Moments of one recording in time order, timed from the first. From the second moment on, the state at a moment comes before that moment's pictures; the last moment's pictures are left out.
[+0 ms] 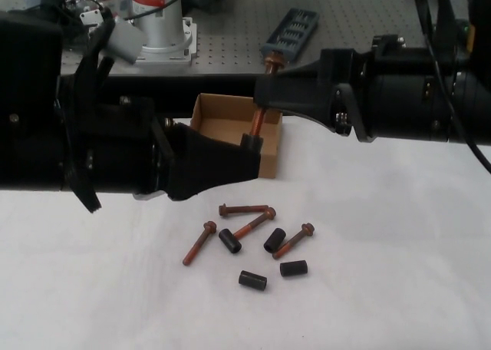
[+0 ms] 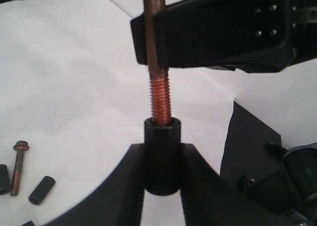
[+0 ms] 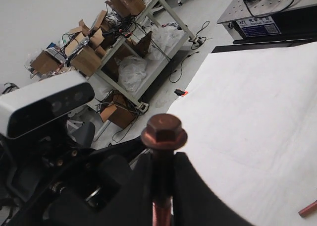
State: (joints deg) left arm -26.3 67.5 -47.4 1.1 46.5 -10.4; right arm 39.2 70.4 -49.9 -1.1 -30.6 36.3
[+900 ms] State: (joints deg) left arm -26.5 67.5 -47.2 0.0 45.3 -11.4; right arm 40.3 70.4 -49.9 4.1 -33.5 30.1
